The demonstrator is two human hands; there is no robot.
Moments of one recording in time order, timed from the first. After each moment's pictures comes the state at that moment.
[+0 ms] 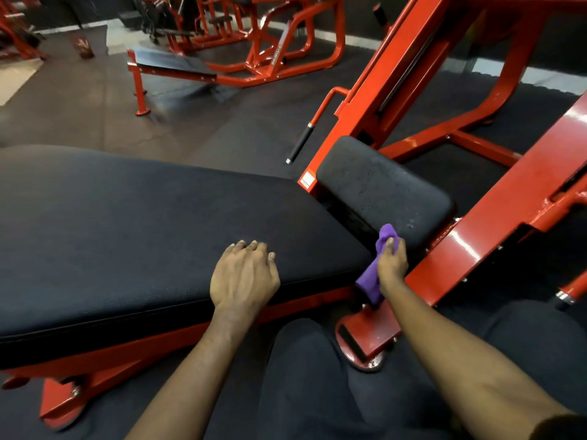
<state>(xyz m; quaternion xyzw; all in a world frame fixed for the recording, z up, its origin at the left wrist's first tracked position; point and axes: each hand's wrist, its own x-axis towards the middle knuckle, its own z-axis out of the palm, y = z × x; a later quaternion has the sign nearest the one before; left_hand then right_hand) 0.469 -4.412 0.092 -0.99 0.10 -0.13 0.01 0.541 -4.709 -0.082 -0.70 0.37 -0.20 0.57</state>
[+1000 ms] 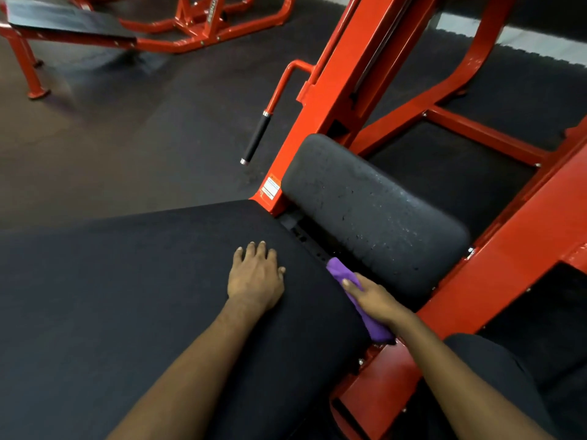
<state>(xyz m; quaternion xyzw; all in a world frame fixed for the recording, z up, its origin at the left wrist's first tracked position) 0.716 -4.509 0.010 -0.97 0.20 0.12 0.05 0.624 -4.747 -0.092 -0.85 0.21 0.16 0.46</state>
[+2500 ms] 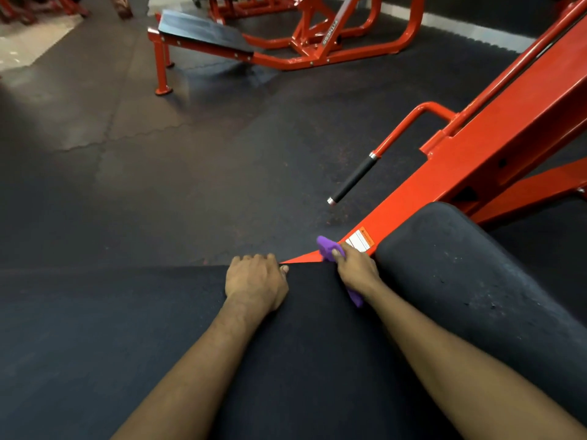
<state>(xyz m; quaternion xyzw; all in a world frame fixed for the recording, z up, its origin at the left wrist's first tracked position) 0.890 -4.420 0.038 -0.99 0.01 0.15 0.09 0.959 -4.617 -0.076 -0.94 0.05 0.10 0.32</state>
